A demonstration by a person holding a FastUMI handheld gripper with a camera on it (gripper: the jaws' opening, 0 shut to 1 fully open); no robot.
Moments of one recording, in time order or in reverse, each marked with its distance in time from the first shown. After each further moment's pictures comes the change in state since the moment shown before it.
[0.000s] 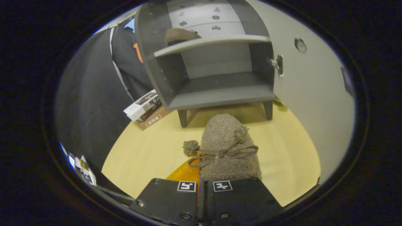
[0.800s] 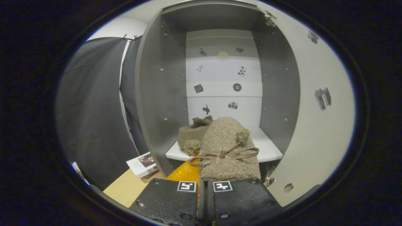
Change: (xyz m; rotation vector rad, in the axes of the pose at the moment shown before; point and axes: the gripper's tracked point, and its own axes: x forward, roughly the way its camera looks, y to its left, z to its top) arm -0.025 0.037 0.309 -0.164 -0.384 -0.047
